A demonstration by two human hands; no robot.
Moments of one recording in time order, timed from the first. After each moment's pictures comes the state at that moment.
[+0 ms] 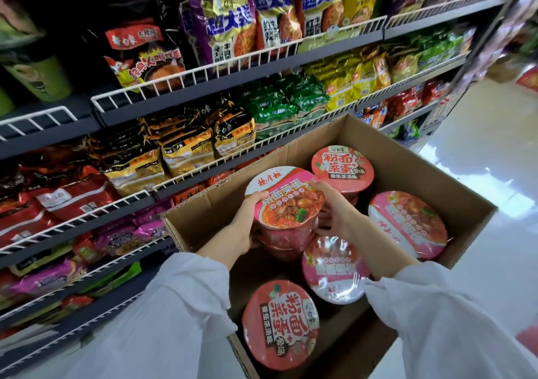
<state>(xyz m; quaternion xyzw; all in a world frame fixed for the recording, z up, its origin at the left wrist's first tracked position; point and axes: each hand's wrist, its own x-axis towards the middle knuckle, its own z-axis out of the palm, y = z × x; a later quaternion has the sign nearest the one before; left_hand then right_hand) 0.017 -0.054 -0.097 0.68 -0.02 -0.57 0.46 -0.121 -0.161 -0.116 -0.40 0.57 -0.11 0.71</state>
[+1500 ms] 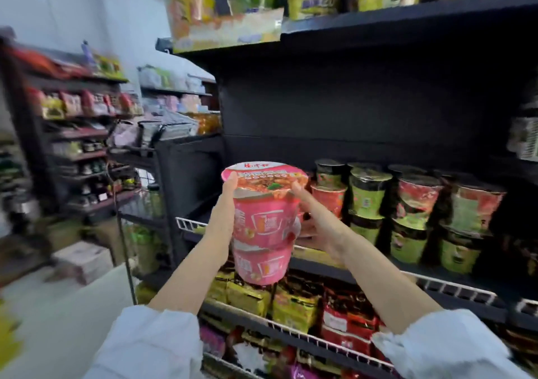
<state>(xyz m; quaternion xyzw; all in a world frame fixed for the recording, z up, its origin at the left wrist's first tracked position) 0.384 0.474 0.172 0.63 -0.02 0.02 0.77 0.370 0.314 0.164 -0.74 -0.01 0.04 0.67</state>
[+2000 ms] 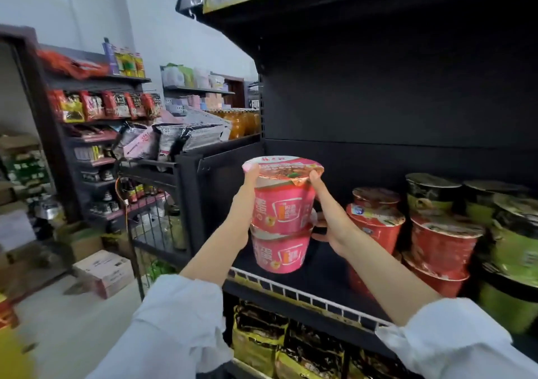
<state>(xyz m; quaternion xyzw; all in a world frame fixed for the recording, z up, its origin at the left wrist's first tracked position) 0.653 0.552 0.177 0.68 -0.01 0.02 0.73 0.645 0.410 0.158 -0.71 0.02 -0.01 0.71</state>
